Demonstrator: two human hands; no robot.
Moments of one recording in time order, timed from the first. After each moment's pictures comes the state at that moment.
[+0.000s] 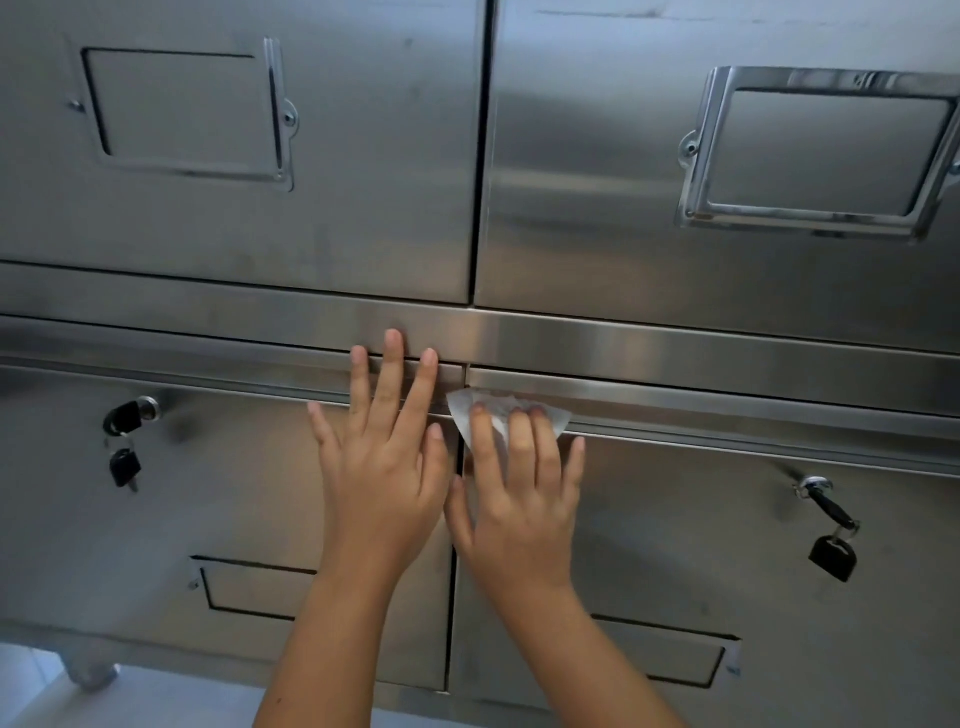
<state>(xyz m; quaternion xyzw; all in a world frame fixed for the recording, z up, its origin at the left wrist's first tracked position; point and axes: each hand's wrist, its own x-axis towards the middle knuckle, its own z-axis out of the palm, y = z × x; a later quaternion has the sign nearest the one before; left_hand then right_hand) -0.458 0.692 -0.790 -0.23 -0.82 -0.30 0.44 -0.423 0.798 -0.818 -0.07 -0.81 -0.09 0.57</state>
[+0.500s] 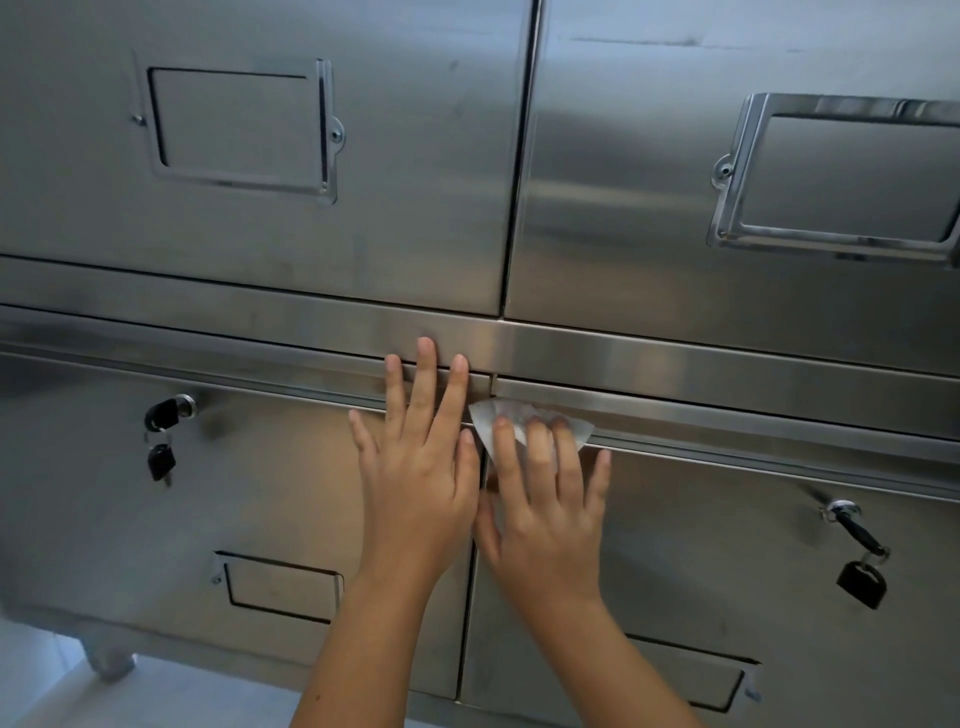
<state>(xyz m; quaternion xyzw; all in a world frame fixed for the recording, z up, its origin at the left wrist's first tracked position) -0.453 0.698 -0.788 -0.23 -0.81 -0.34 0.42 -0.426 0.806 -0.822 -0.04 -0.80 -0.14 0.58</state>
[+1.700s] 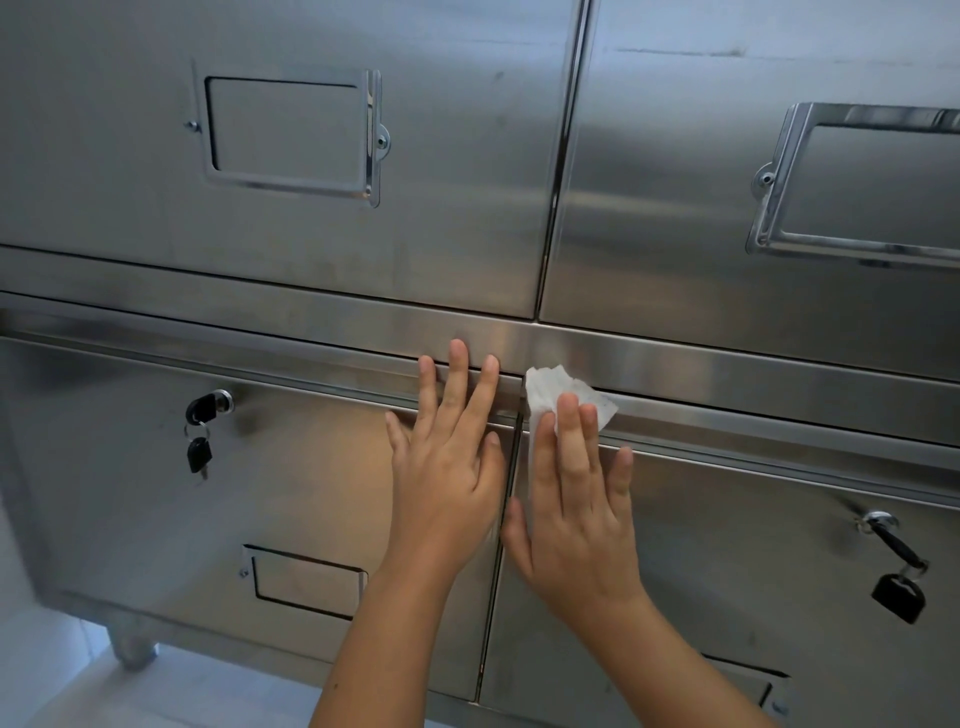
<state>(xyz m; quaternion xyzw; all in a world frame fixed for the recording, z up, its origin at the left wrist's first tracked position) -0.456 0.691 -0.786 -0.27 -0.81 -0.40 0.33 -0.421 0.808 -0.816 0.01 -0.77 -0.20 0.60</state>
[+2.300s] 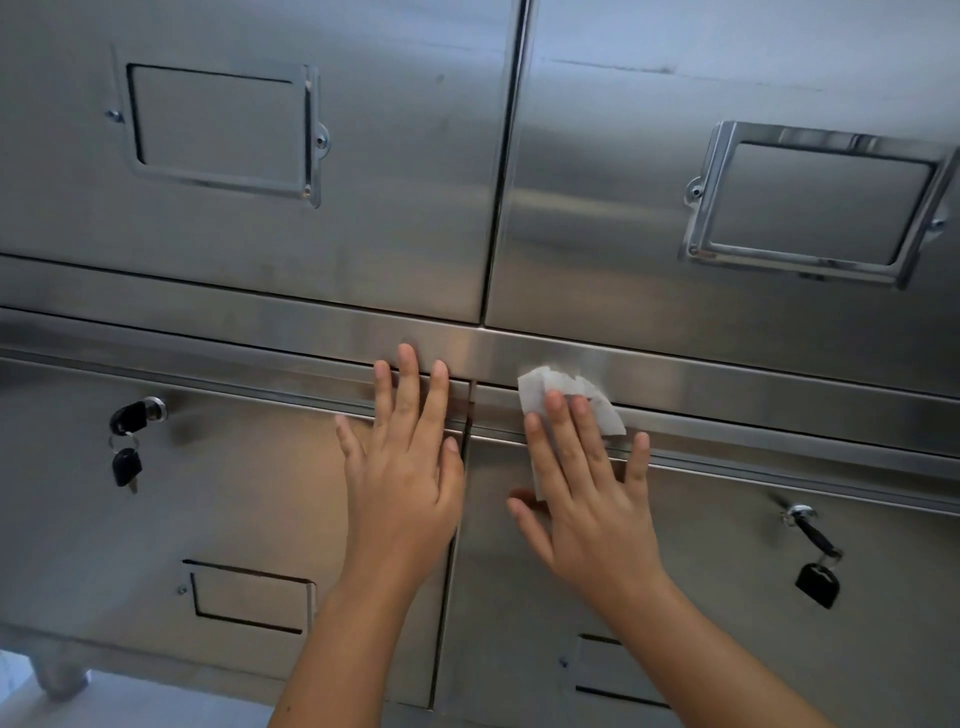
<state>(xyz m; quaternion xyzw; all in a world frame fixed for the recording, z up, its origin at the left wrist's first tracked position) -0.454 0.702 -0.790 -0.24 -0.81 -0.36 0.39 -0.409 0.867 -0.803 0.00 -0.79 -0.31 0.52</state>
